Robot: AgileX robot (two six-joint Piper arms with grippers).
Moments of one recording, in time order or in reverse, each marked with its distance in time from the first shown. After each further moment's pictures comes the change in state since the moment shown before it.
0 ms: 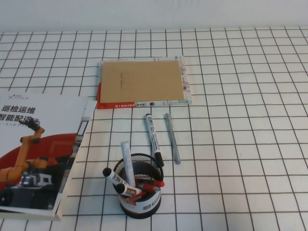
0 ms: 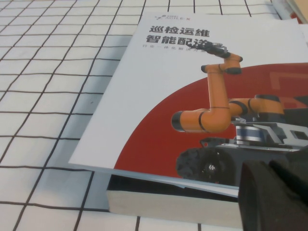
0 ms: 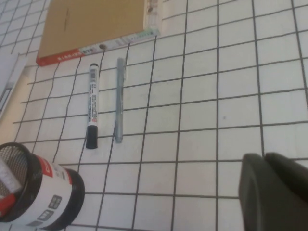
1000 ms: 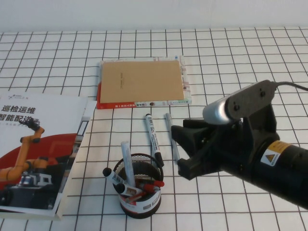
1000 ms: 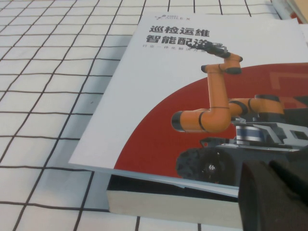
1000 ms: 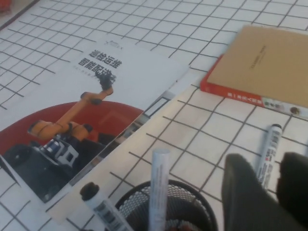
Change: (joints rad) right arm 0.832 0.561 -0.237 -0.065 -0.730 -0.070; left arm 0.000 0.000 0.000 0.000 0.000 0.000
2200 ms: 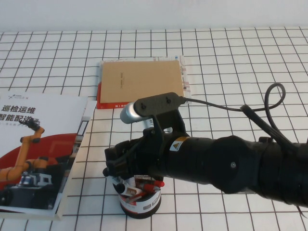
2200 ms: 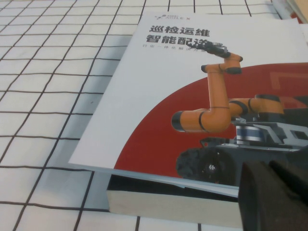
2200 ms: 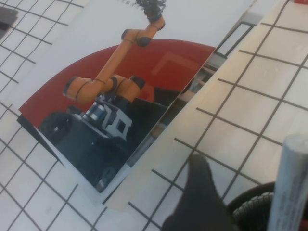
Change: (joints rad) right arm 0.080 0.396 -0.320 0.217 0.158 -0.017; left arm 0.000 0.000 0.000 0.000 0.000 0.000
